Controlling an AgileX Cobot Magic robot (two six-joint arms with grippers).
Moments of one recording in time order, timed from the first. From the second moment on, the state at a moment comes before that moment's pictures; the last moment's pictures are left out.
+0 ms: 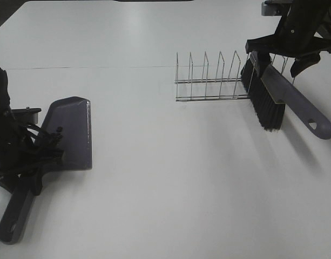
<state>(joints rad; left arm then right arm) -0.27 1.97 -0.97 -0.09 0.75 -0.25 0.06 2.18 -1.79 -0.06 0.98 0.17</state>
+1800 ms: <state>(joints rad) -0.27 2.00 -1.23 -0.09 0.85 -0.18 0.06 0.81 -0.54 -0.06 0.83 0.00</state>
